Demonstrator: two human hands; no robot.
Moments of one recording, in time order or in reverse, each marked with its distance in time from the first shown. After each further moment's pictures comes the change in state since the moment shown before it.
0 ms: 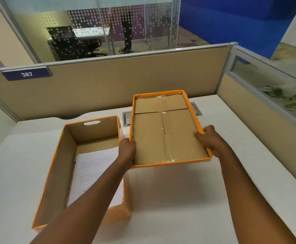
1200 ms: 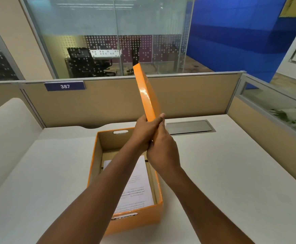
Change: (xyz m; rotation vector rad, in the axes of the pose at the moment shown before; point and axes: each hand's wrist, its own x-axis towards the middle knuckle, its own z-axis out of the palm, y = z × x) left_hand -0.075 0.106 -0.121 -0.290 -0.336 0.292; right_hand -0.211 -0.137 0.199 -0.265 0.330 -0.706
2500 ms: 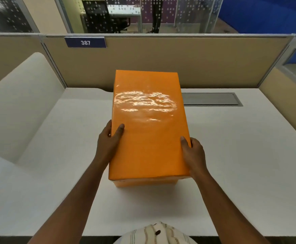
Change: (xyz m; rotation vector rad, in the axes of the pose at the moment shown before) left_hand -0.088 -0.126 -0.179 0.366 0.421 -0.001; right_hand -0.070 0.096 0.060 0.364 -0.255 0.592
